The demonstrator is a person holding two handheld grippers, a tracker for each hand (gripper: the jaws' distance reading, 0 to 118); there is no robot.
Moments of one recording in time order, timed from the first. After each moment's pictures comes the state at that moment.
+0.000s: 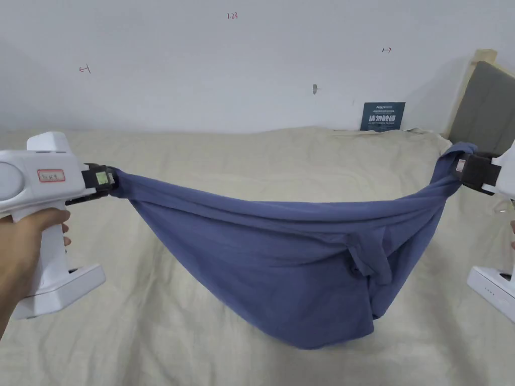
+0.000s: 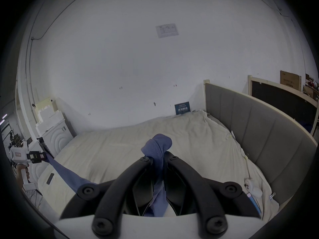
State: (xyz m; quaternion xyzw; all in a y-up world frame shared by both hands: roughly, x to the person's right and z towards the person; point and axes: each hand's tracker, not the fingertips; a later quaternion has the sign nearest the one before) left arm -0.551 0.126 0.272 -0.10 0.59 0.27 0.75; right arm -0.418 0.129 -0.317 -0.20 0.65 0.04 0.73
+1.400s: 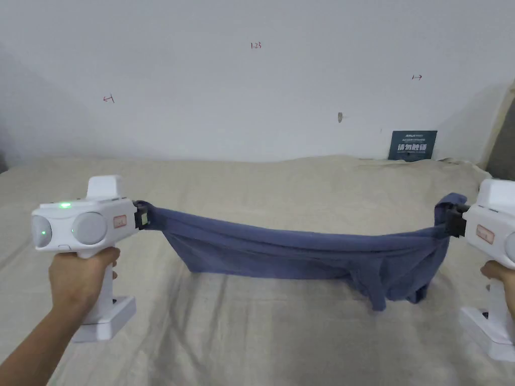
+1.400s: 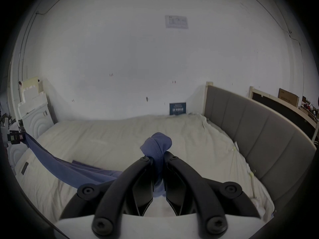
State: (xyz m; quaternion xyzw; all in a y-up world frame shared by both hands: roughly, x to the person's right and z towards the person) left arm -0.636 0.056 0.244 -0.17 0.65 0.18 0.71; right arm -0.534 0.040 -0.300 -0.17 0.61 0.12 0.76
